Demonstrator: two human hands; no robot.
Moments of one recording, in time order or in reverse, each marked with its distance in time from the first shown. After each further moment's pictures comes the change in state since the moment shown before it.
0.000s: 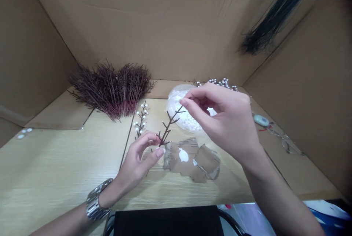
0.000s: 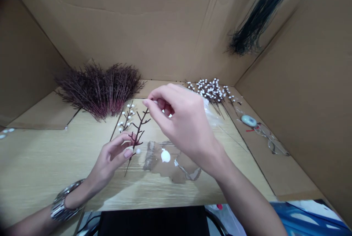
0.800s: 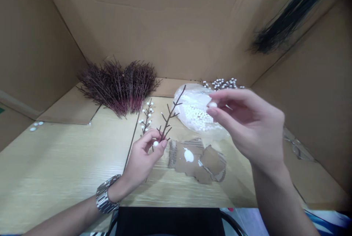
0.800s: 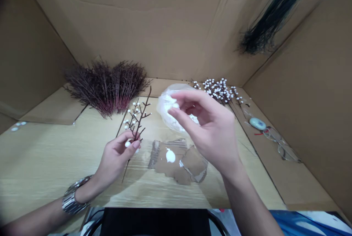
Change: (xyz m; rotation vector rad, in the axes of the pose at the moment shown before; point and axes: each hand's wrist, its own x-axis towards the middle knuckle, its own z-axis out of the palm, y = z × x) left_hand 0.000 -0.013 0.005 -0.011 0.168 -0.021; right_hand -0.027 0.016 0.000 0.378 0.123 0.234
